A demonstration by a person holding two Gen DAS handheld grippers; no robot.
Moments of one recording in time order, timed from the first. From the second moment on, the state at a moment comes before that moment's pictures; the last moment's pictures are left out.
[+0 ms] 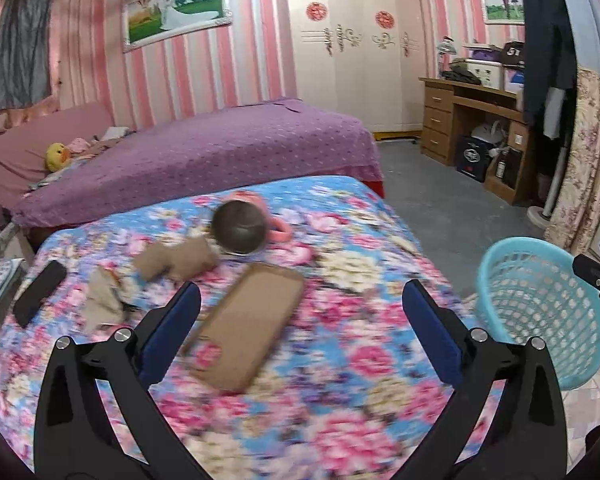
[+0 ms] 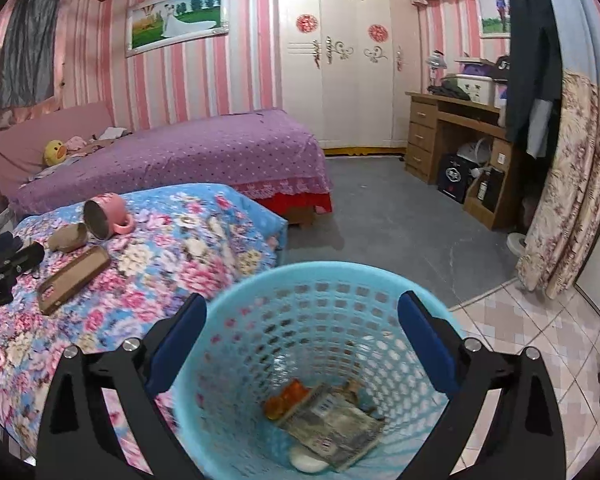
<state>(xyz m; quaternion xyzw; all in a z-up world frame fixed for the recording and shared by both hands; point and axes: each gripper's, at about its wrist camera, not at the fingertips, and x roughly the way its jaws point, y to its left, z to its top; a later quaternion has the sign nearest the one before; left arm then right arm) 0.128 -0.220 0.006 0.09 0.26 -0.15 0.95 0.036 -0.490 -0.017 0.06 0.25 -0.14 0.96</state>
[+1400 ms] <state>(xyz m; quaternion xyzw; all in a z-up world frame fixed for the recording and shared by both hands) 0.249 -0.026 -0.053 0.02 0.36 -0.01 0.93 0.195 -0.305 -0.048 0.01 0.31 -0.02 0.95</state>
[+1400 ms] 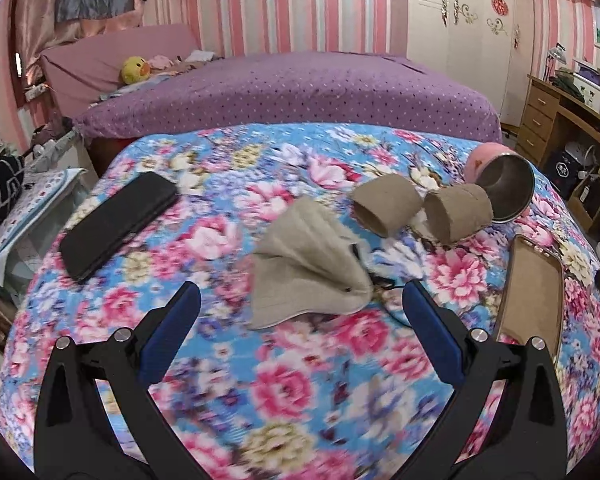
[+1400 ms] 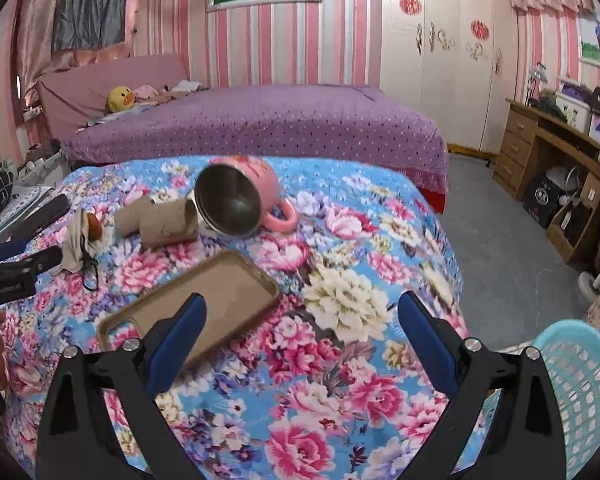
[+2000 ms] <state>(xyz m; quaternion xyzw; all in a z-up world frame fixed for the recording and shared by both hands) 0.266 -0.024 -0.069 -0.01 0.41 -0.07 0.91 0.201 -0.315 -0.056 0.04 0.32 -0.02 0.95</state>
